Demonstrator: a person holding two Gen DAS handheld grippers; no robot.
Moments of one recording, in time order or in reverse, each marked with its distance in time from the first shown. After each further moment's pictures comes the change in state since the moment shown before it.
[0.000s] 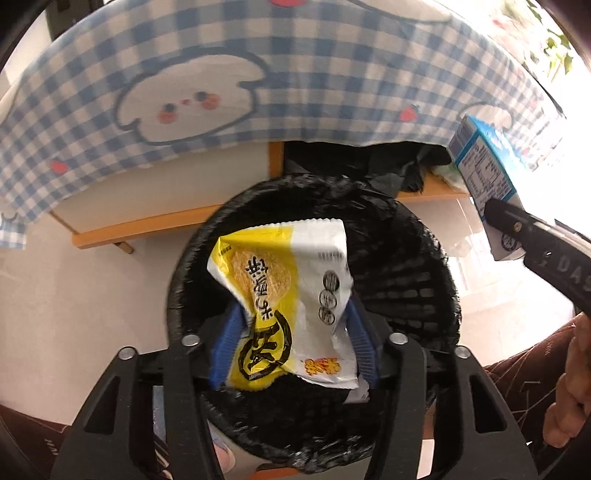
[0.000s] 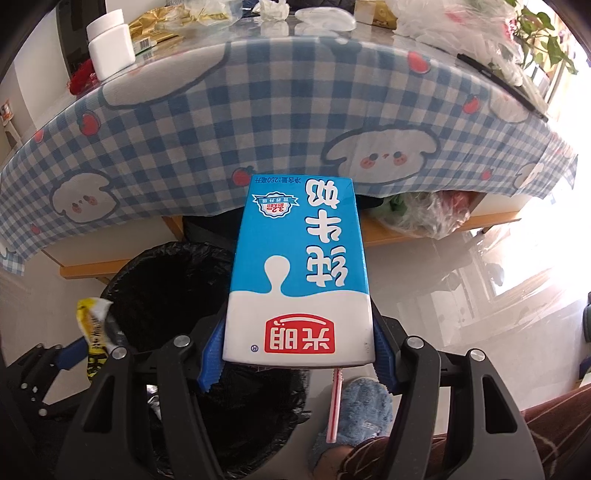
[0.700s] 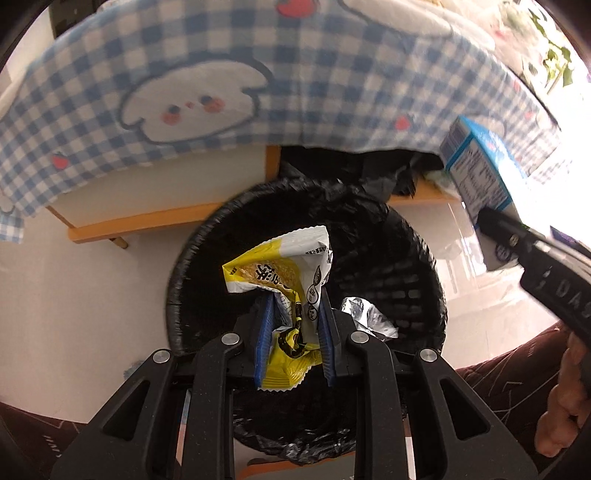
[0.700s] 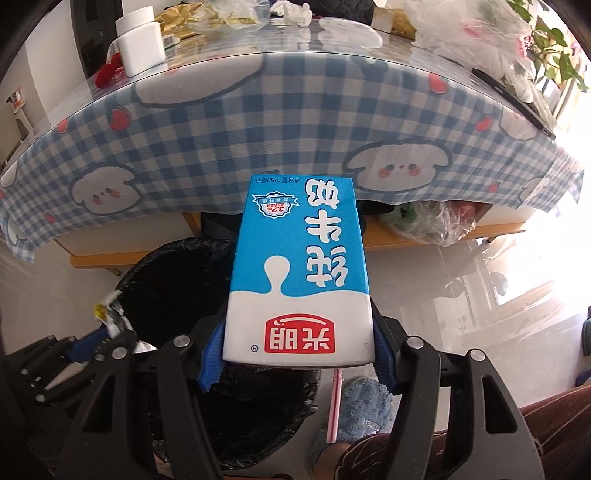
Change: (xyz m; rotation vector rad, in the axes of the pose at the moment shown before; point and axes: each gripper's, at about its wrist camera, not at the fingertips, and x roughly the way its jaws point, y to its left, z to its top) left arm -0.001 0.001 0.000 -0.014 0.024 -0.052; right arm -0.021 0.008 0.002 -0.038 -0.013 0.007
